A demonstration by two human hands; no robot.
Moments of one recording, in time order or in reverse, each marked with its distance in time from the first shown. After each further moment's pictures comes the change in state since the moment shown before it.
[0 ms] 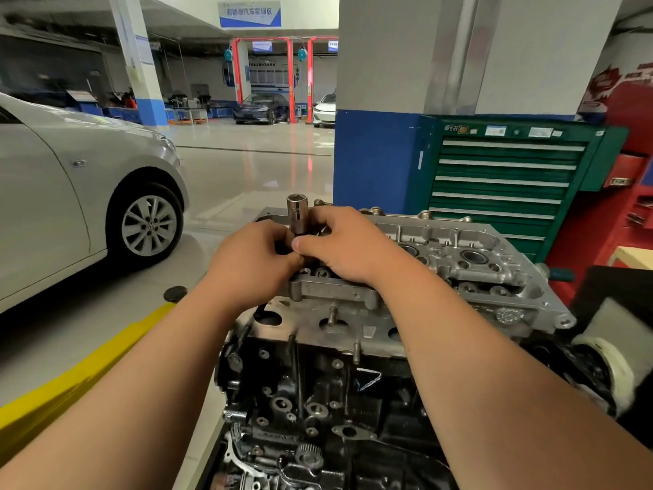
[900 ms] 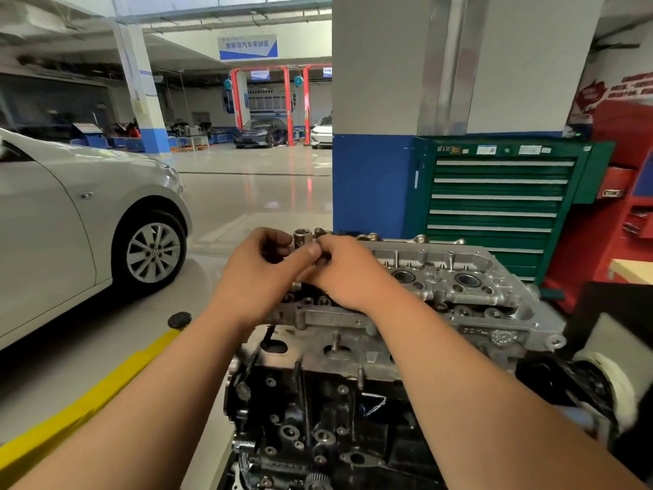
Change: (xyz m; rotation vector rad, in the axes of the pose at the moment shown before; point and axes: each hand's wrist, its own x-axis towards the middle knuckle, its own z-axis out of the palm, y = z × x) left_hand -0.001 0.018 -0.011 -0.489 0.114 -0.112; right_hand 0.000 0.000 0.002 -0.006 0.054 0.006
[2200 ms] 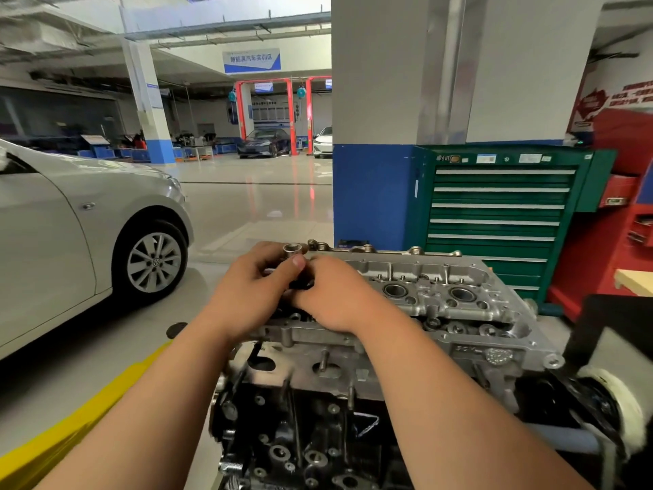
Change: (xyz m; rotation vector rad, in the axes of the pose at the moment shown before) left_hand 0.012 -0.009 0.006 -0.065 -0.164 0.084; right_hand 0.007 0.010 0.005 -0.125 -0.072 -0.034
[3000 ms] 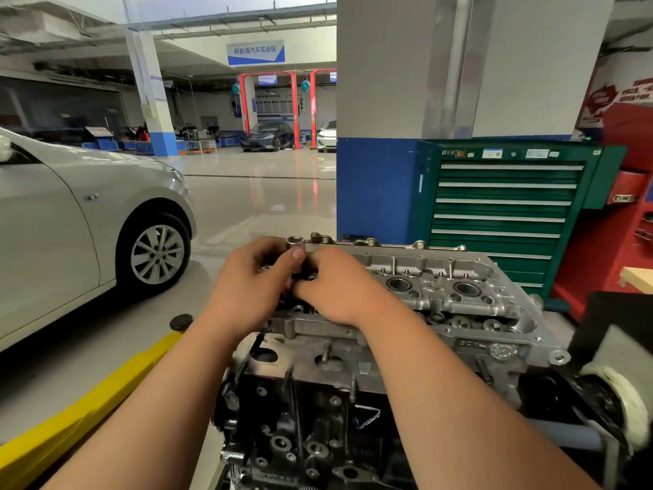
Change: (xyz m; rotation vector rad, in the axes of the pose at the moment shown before) left_hand -0.004 -0.002 0.004 0.103 0.148 0.067; right_hand -0.004 -0.005 -0.002 -0.012 0.013 0.010
